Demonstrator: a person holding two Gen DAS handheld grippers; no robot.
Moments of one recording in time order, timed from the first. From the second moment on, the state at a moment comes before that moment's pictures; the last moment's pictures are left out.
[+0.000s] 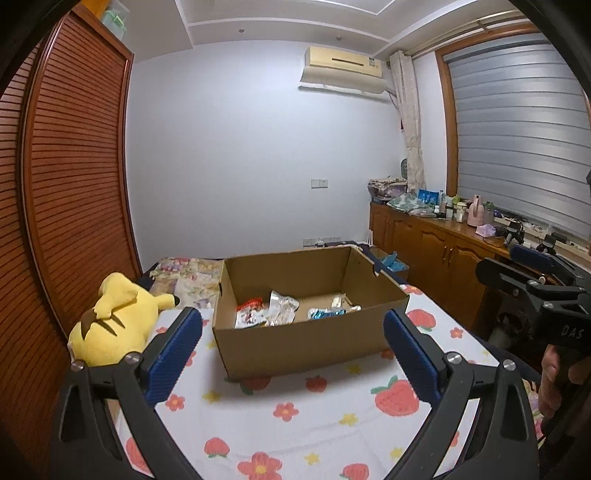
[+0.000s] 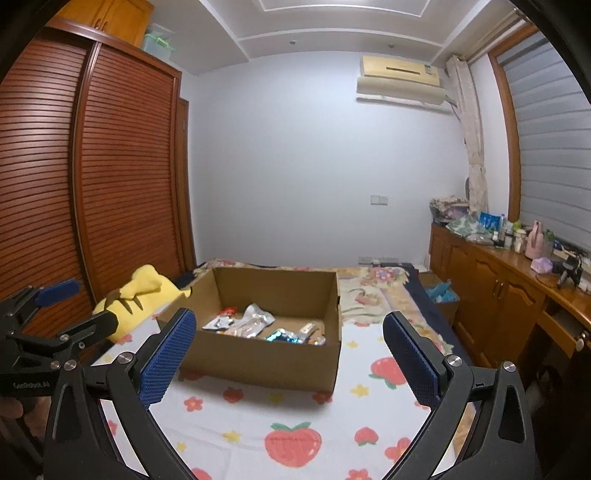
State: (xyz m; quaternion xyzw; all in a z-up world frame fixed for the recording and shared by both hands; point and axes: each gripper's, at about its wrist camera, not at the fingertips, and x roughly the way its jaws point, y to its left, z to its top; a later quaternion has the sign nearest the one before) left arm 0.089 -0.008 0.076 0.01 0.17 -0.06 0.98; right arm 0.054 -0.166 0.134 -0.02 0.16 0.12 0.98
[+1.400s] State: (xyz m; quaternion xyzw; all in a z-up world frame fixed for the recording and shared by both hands) left arm 0.081 0.000 0.048 0.01 0.19 -0.05 0.98; right arm 0.042 -0.179 0.109 -0.01 0.18 0.11 0.98
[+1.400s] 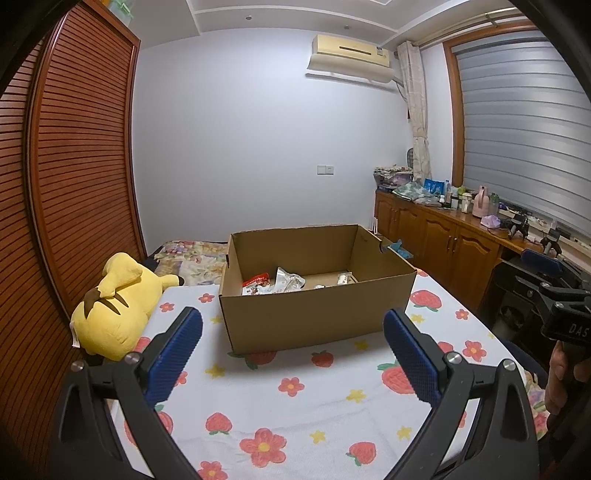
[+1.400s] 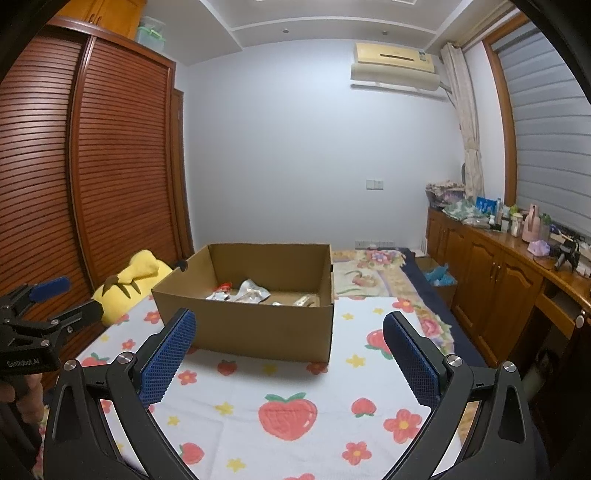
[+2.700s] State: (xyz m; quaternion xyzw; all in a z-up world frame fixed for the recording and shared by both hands) left arm 0.077 0.003 0.047 0.01 0.19 -0.04 0.98; right arm 0.041 -0.178 0.112 -0.01 0.18 0.11 0.98
